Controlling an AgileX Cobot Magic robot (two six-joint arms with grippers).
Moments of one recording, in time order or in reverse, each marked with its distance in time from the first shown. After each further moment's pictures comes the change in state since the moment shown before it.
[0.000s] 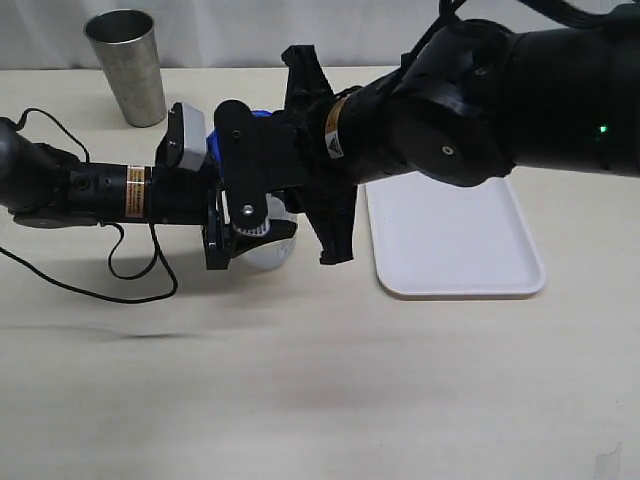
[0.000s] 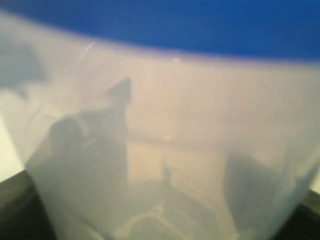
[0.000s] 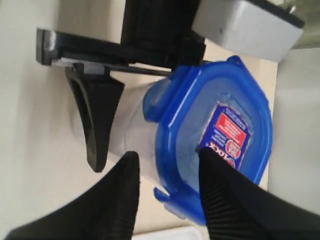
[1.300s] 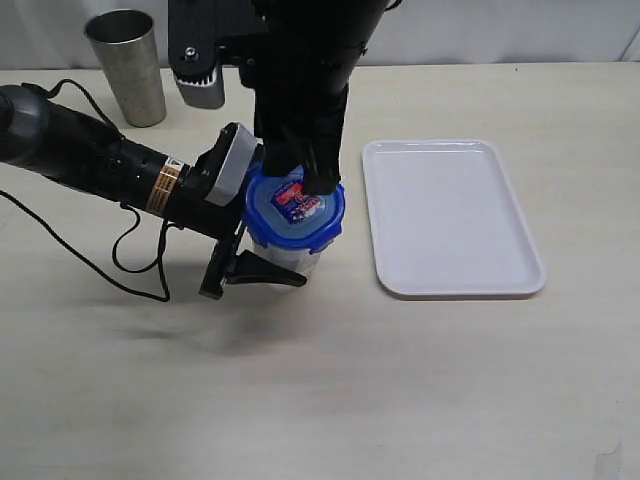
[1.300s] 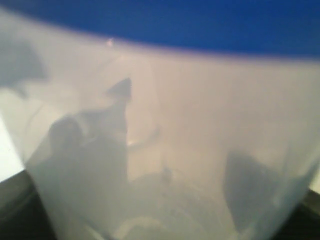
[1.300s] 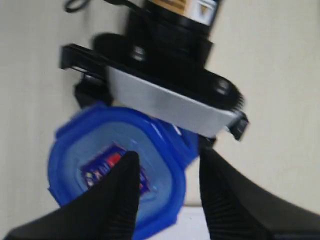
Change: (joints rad) left arm -0.096 -0.031 -0.127 0.388 0.015 0.004; right arm -0.067 0.191 -0.619 0.393 0.820 -0.184
